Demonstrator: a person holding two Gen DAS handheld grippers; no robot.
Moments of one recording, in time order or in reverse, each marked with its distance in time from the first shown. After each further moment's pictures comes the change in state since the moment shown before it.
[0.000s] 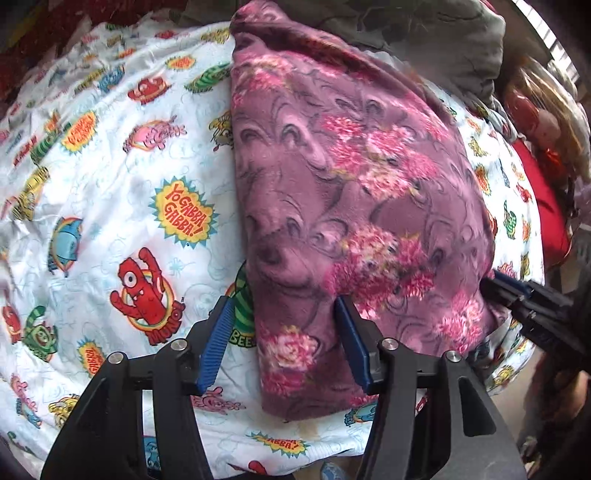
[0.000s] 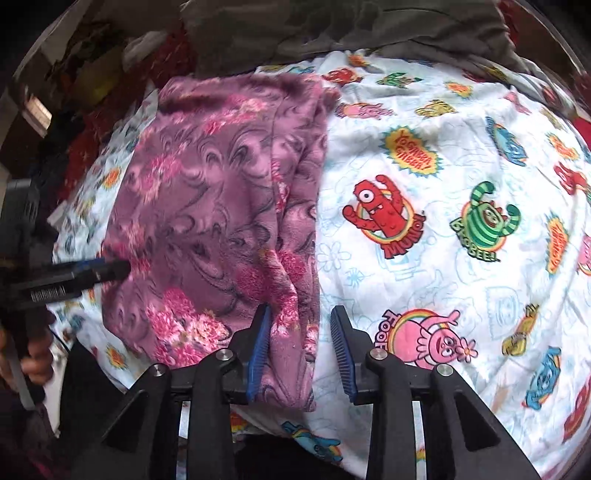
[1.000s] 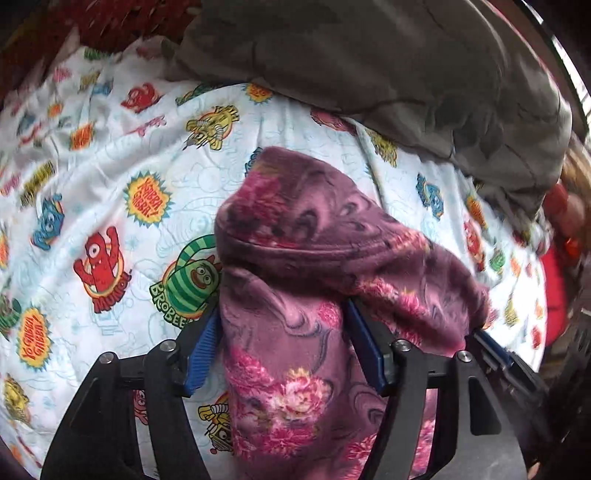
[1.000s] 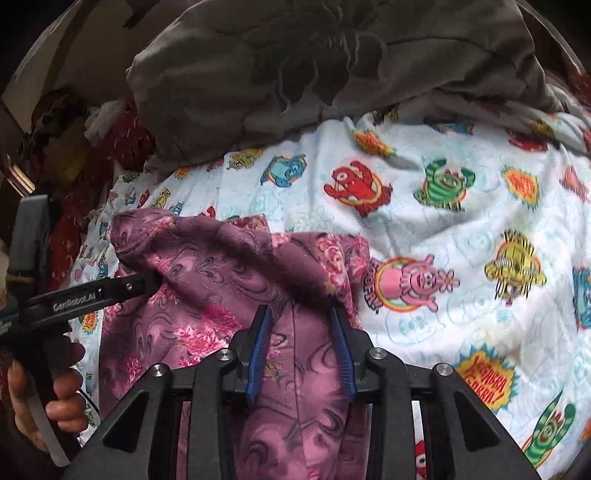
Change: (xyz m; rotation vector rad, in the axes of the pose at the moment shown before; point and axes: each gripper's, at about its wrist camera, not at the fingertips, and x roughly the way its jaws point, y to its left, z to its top) left arm 0.050 0.037 0.182 -0.151 -0.058 -0.044; right arm 0.060 0.013 0.135 0.143 -0.157 0.004
